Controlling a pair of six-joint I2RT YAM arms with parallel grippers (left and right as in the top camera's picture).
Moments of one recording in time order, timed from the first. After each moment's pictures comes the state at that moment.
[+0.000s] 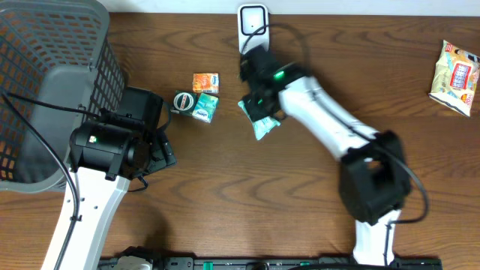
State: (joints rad) left arm -0.24 1.24 1.33 -1.50 -0.26 -0.62; right arm 0.50 2.06 1.70 -0.90 -0.18 0.09
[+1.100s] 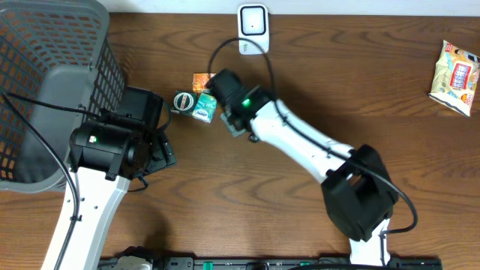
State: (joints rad) left arm -0.24 1.24 1.33 -1.50 -0.26 -0.62; right arm 0.76 2.05 1.63 -0.78 0.37 0.12
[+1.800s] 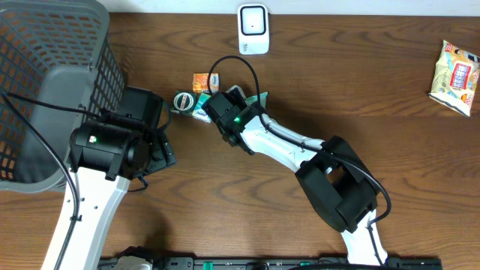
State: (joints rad) left arm -0.24 1.24 1.33 -1.50 -0.26 -0.62; right arm 0.78 2.15 1.50 -0.61 0.63 0.12
